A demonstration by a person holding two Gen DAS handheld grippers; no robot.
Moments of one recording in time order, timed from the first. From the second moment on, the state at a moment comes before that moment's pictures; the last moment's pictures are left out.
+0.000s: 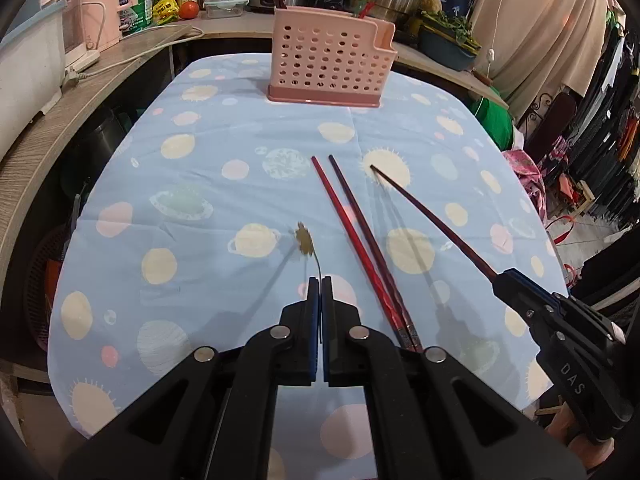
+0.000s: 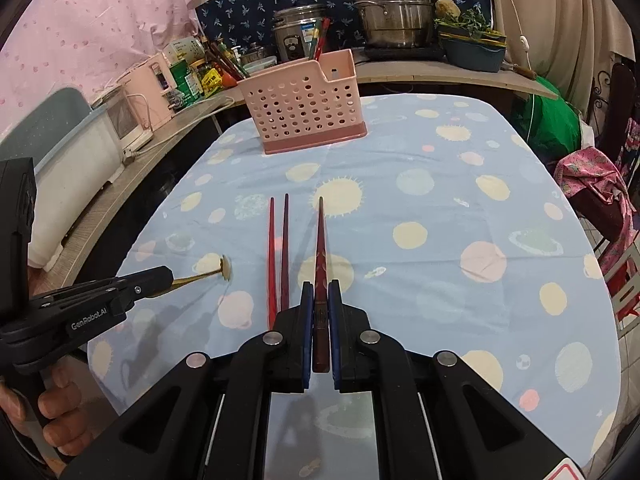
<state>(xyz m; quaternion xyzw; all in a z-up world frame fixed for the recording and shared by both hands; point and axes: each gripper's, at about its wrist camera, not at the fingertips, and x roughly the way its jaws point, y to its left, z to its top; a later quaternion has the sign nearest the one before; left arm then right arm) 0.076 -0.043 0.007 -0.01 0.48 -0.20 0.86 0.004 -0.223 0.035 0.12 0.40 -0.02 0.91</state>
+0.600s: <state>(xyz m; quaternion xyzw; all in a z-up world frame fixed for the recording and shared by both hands) 0.132 -0.043 0.105 -0.03 0.43 -0.22 0.88 0.057 -0.256 0.137 0.15 0.30 -0.02 0.94</state>
